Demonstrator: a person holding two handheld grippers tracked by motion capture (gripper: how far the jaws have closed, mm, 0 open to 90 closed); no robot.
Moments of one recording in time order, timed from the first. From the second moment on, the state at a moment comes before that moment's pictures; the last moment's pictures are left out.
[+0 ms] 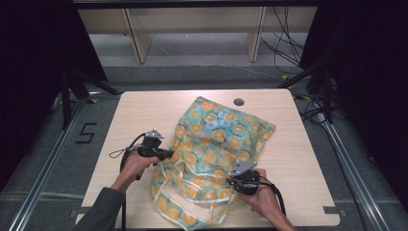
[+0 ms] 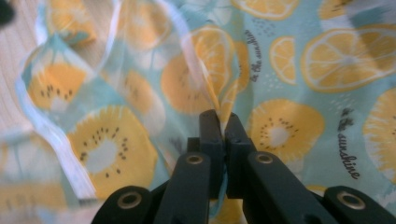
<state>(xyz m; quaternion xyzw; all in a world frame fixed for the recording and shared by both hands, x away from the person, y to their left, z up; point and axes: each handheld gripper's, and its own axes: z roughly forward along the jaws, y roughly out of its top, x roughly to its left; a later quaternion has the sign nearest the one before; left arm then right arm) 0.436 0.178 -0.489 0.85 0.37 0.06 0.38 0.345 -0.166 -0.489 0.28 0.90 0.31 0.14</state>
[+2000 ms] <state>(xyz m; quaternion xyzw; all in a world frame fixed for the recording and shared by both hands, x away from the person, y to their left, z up) 0.327 0.075 -0.467 0.88 0.20 0.11 0.41 0.378 -0.260 -0.460 0.35 0.84 0.38 0.19</state>
